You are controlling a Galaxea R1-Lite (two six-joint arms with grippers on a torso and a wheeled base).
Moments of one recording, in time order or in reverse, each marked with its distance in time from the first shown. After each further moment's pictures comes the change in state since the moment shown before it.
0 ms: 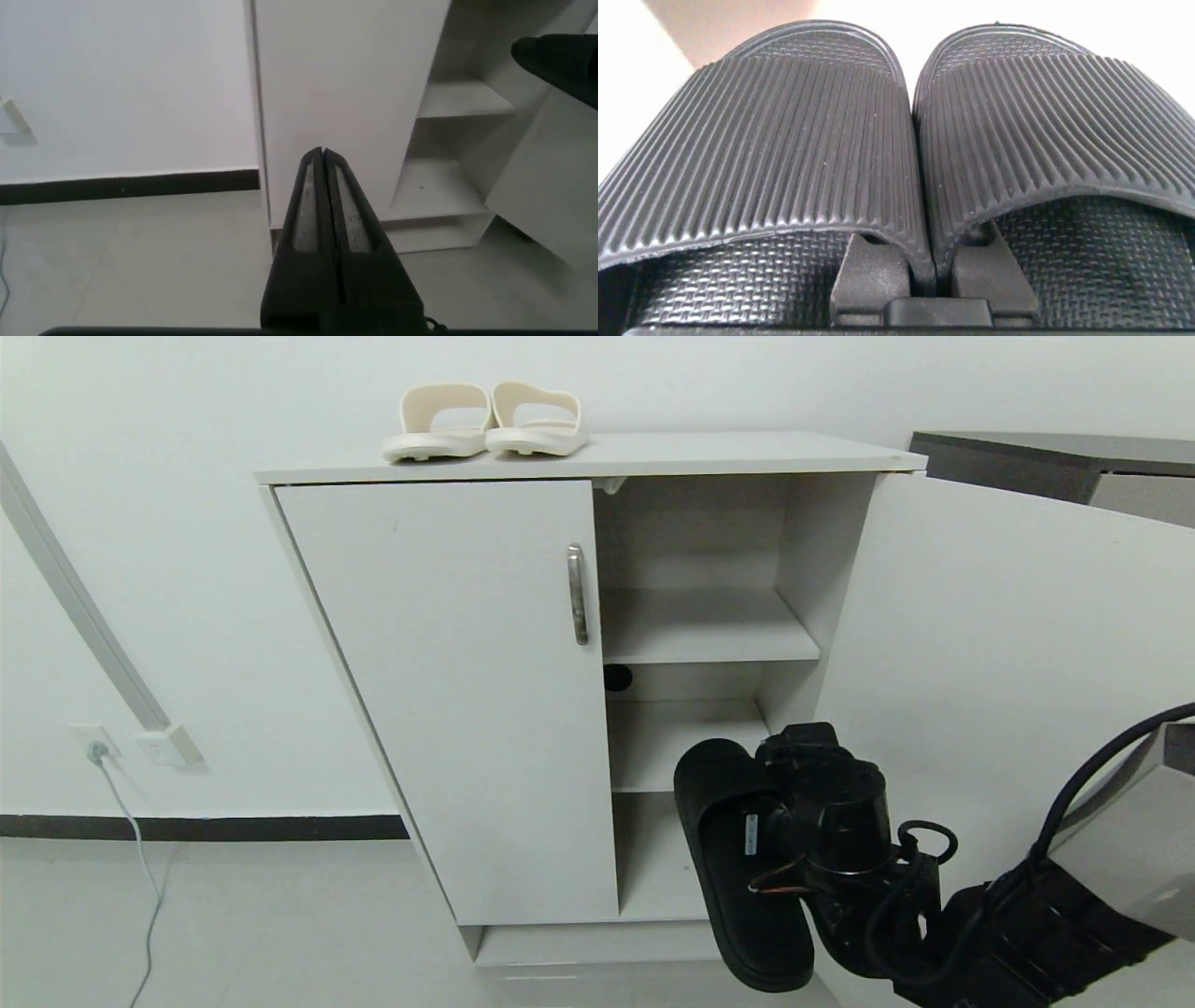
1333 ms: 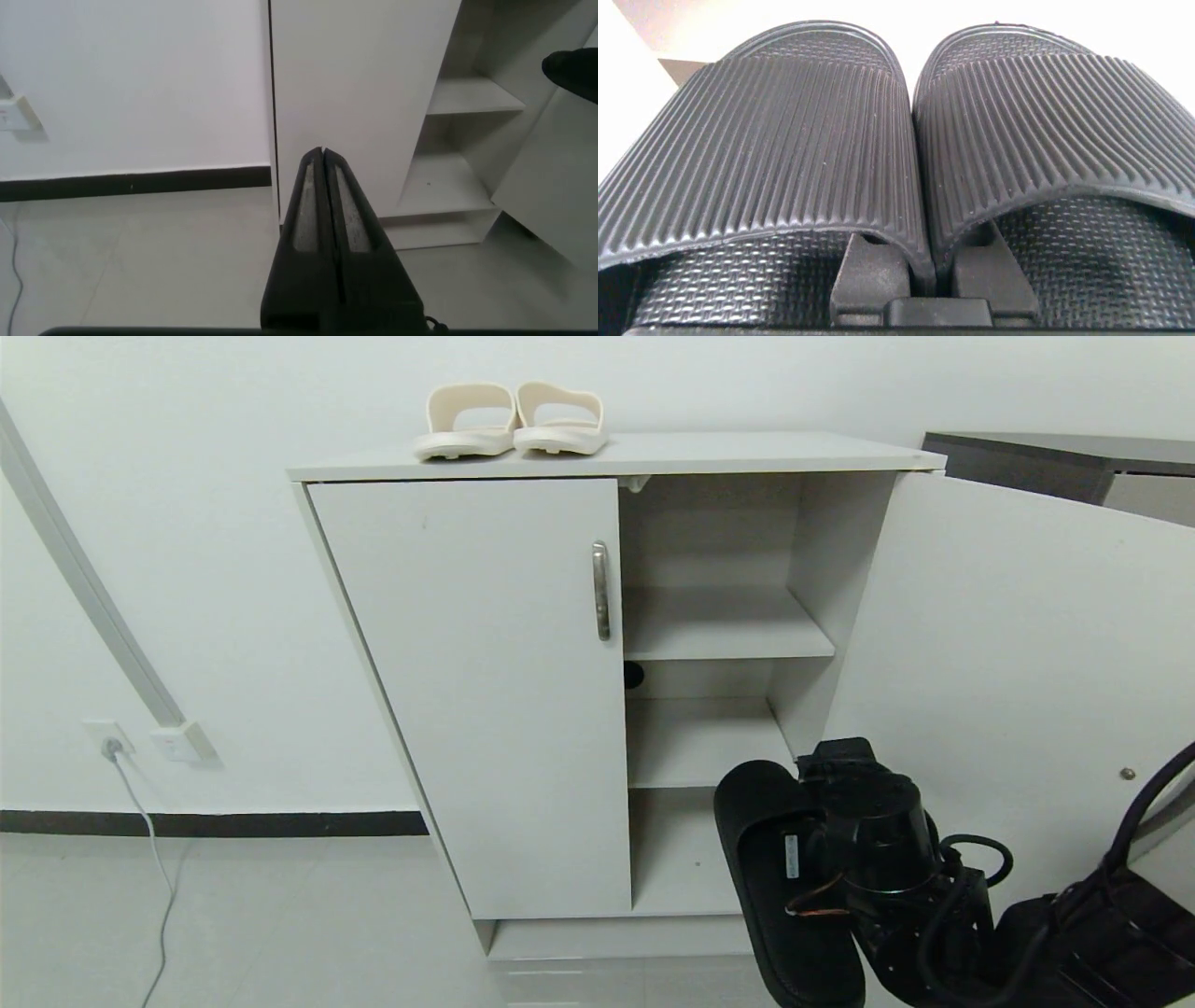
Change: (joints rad) left arm 0.000 -0.001 0.000 0.001 0.000 0.000; right arm -0.014 -0.087 0.101 0.101 -0.075 -0.009
